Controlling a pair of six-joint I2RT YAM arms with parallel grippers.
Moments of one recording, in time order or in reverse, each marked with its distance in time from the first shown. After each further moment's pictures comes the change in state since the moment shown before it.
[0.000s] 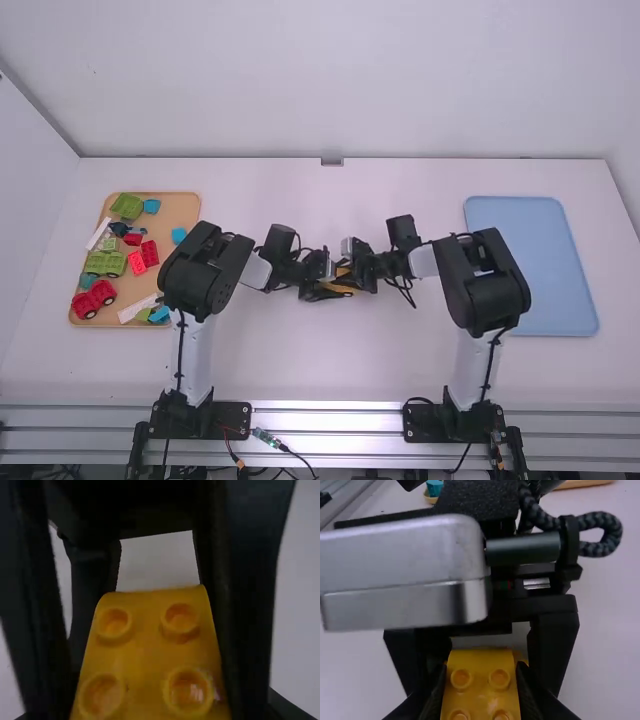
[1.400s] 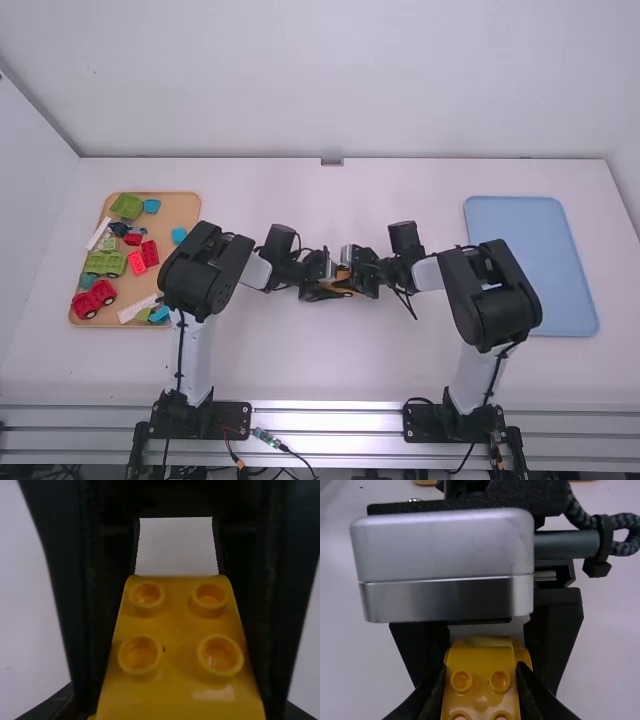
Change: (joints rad) left arm 0.000 0.000 0.000 0.000 0.002 0.006; right arm 0.022 -0.099 -0.129 0.165 0.107 0.050
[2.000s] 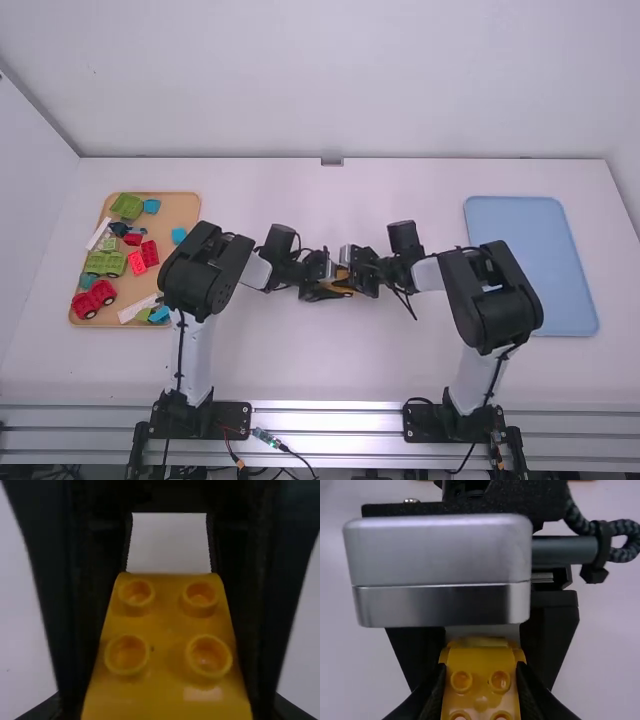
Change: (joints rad) left arm 0.000 0.000 0.000 -0.001 0.002 0.009; right arm 0.006 -0.006 0.000 0.000 0.012 -0.023
